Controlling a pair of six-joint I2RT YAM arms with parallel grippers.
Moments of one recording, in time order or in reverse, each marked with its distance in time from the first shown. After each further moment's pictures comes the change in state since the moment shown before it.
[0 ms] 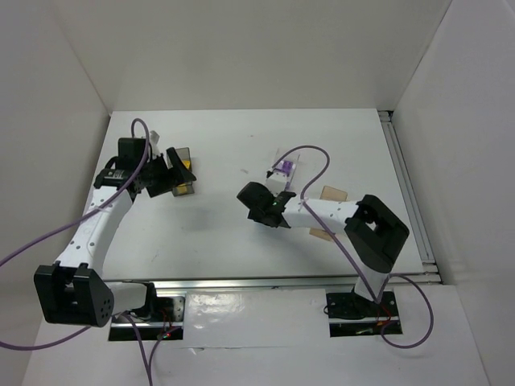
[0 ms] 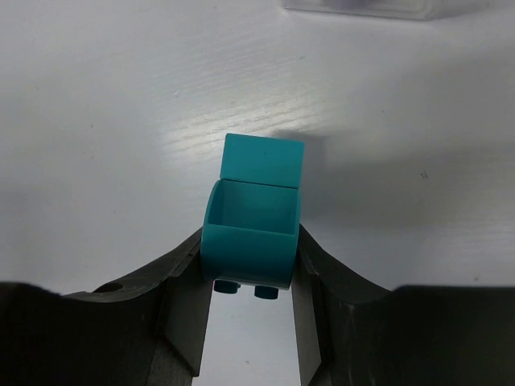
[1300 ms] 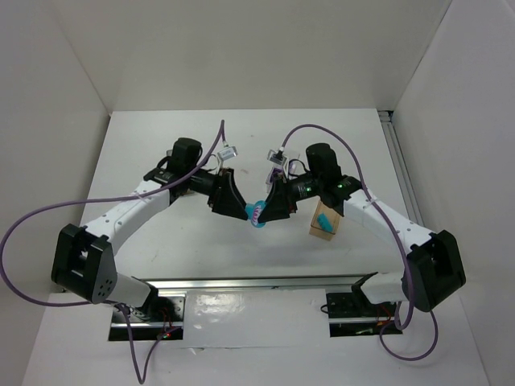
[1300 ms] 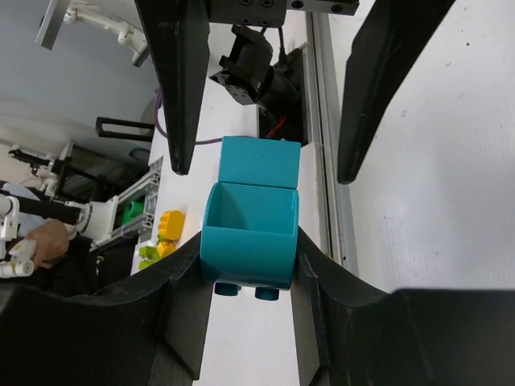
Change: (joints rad) left arm -0.354 0.190 -0.029 0.364 1.068 0.278; right arm -0.415 -0.437 -0.145 0.272 -1.713 -0.779
